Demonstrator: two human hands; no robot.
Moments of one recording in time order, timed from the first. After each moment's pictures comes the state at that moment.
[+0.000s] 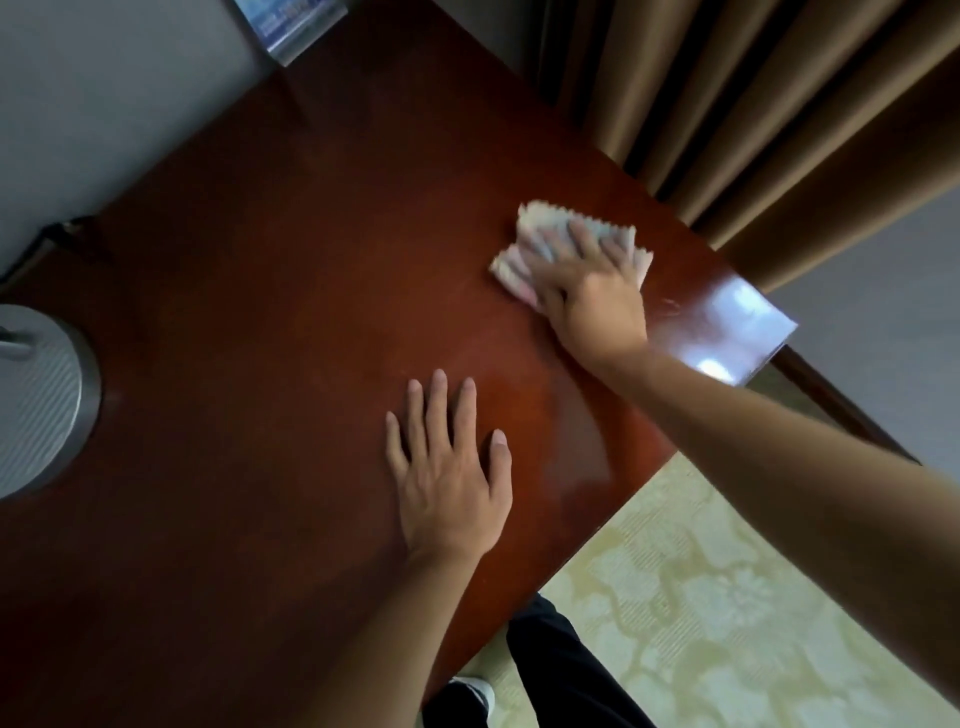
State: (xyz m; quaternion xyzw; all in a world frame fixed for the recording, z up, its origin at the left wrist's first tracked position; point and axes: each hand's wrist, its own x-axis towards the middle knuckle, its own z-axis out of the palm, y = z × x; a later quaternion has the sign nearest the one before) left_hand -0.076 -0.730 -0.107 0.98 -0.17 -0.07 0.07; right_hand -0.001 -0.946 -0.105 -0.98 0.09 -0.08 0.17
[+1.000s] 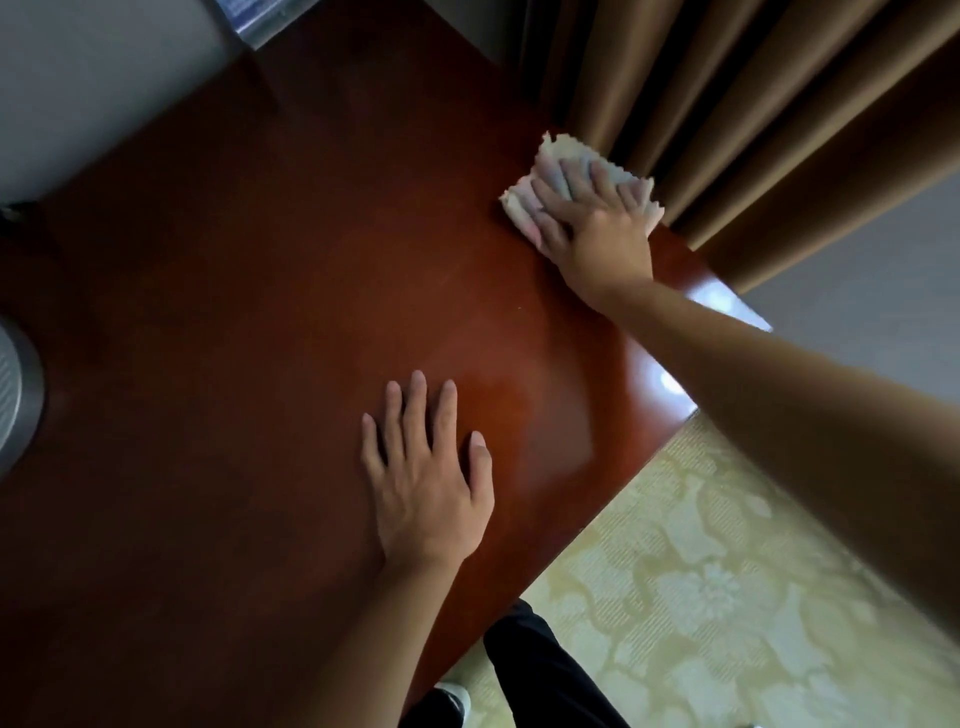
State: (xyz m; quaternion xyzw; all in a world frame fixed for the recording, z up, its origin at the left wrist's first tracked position) left_hand -0.074 -0.728 -0.111 0.98 -0.17 -0.04 0.08; right_hand 0.038 -0.991 -0.109 -0.98 0.15 -0.04 0.14
